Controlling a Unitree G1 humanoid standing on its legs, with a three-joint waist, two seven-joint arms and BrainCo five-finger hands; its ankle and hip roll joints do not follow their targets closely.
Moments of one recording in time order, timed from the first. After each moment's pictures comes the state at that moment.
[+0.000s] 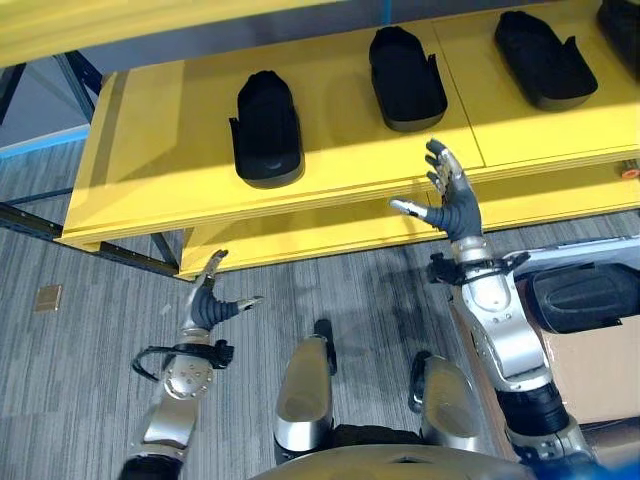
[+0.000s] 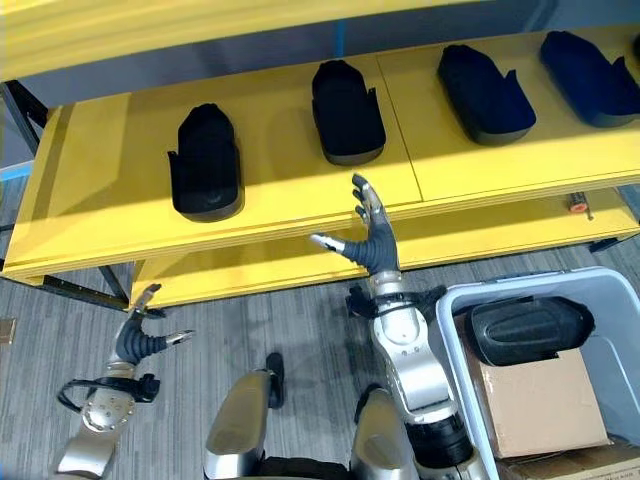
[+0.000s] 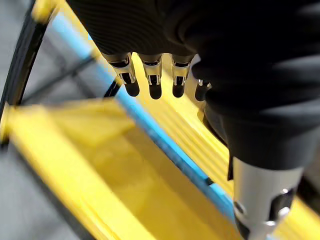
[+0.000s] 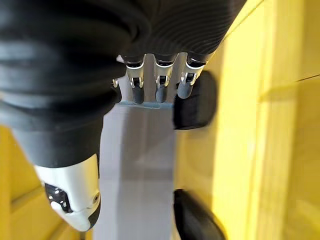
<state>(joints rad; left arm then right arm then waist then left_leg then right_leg) 0.10 0.52 0.03 0.19 0.36 -0.11 0.27 -0.16 -0.16 0.19 -0.34 0.03 0.19 -0.17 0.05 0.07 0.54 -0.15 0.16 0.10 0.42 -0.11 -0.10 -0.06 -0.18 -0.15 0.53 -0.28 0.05</state>
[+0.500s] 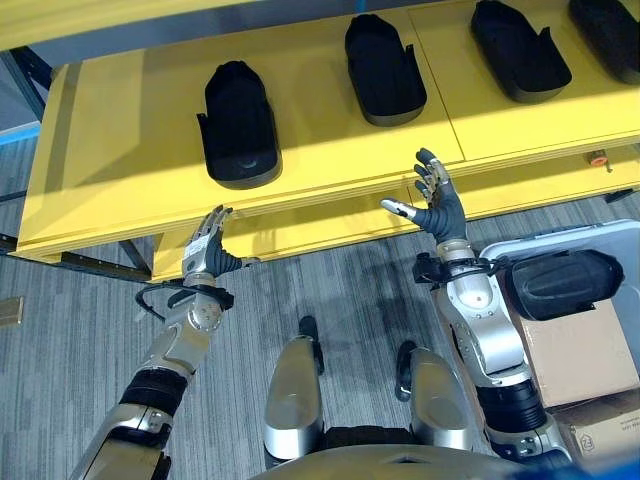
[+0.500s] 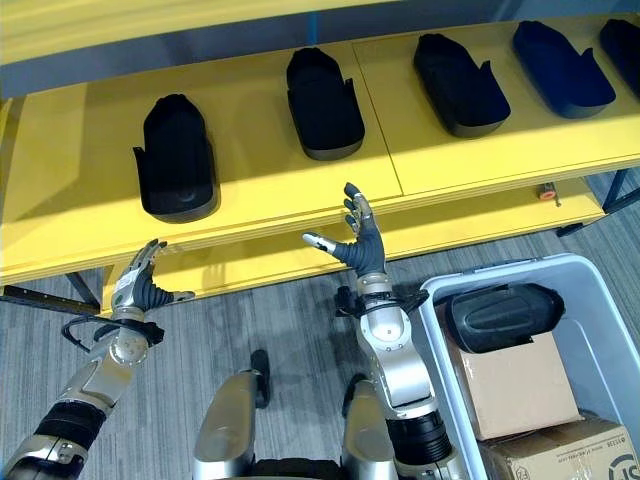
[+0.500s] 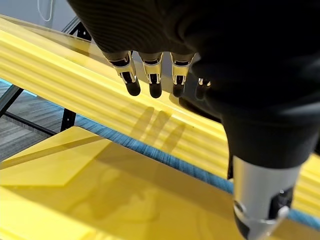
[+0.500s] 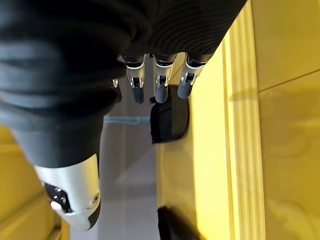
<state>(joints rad) -0.24 0.55 -0.18 0.46 0.46 -0.01 0.37 -0.20 -0.03 0.18 -0.27 0.03 0.22 -0.18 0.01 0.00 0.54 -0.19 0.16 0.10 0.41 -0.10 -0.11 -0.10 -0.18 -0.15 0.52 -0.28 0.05</state>
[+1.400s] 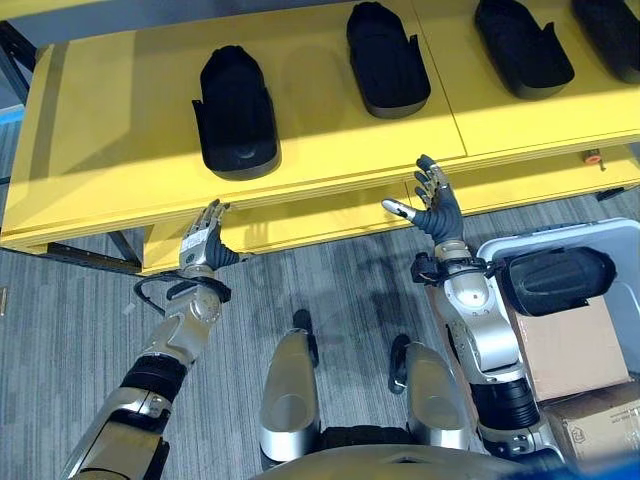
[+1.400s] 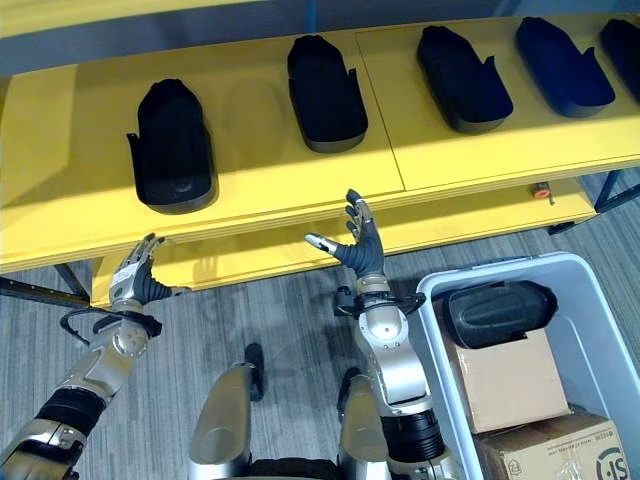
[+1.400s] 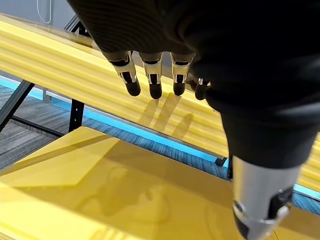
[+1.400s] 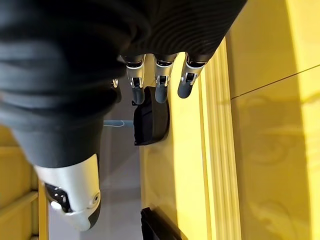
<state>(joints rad) -0.27 0.58 -0.21 0.46 0.46 0.04 0.41 -0.20 0.00 0.17 -0.25 0.02 0.25 -0.17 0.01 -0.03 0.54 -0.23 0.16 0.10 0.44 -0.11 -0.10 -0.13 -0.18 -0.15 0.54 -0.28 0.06</state>
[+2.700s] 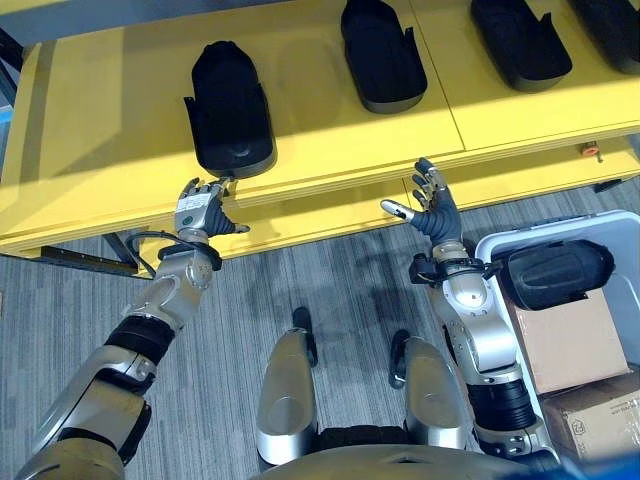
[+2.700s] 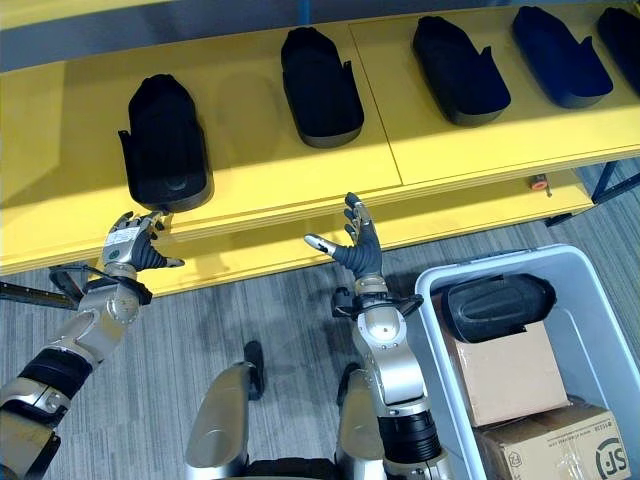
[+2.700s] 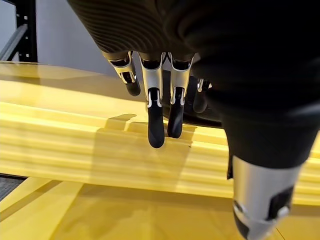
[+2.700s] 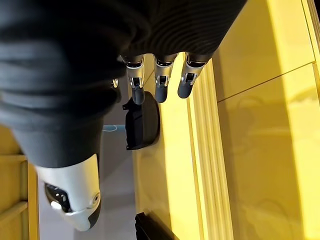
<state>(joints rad) -0.46 0.72 -0.40 0.49 0.48 0.08 0.39 -0.20 0.03 0.15 -0.25 0.02 0.27 -0.16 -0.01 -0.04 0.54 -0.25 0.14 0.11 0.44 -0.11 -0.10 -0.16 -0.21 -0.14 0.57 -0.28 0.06</state>
